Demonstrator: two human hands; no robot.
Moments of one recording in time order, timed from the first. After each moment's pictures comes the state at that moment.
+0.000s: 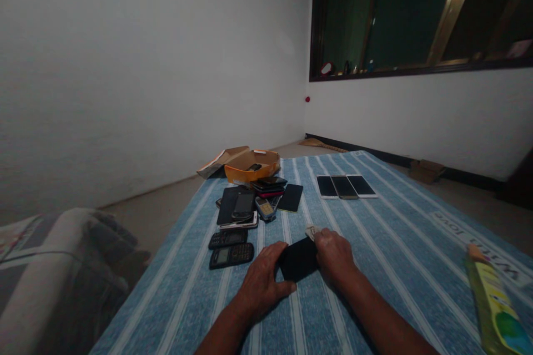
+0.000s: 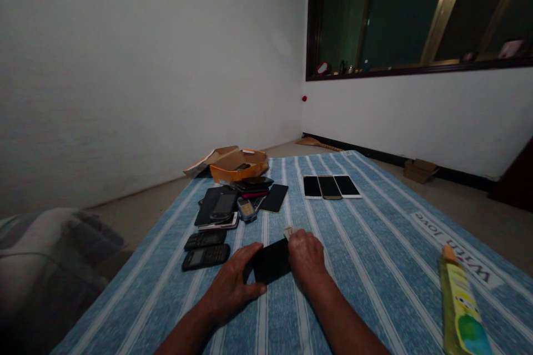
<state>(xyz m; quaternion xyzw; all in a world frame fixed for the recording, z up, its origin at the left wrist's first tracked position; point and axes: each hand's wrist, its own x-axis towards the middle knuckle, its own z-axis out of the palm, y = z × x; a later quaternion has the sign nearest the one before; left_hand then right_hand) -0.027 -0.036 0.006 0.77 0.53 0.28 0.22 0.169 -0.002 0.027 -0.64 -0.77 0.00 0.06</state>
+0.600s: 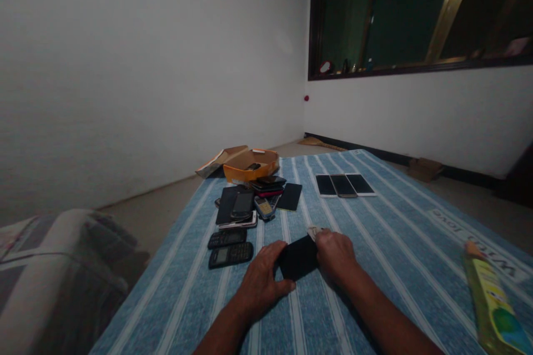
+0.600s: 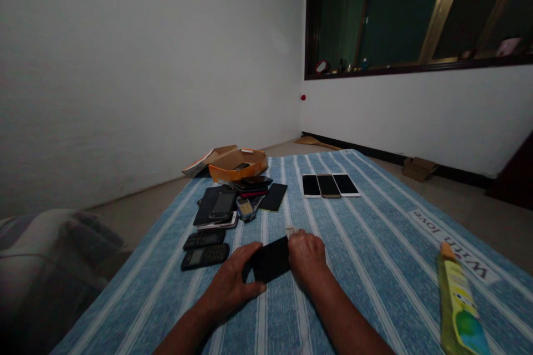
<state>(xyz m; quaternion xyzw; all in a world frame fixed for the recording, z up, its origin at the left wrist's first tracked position) -0.026 -0.036 0.007 0.77 0.53 0.28 0.22 0.172 -0.005 0.034 -0.64 -0.77 0.01 0.04</state>
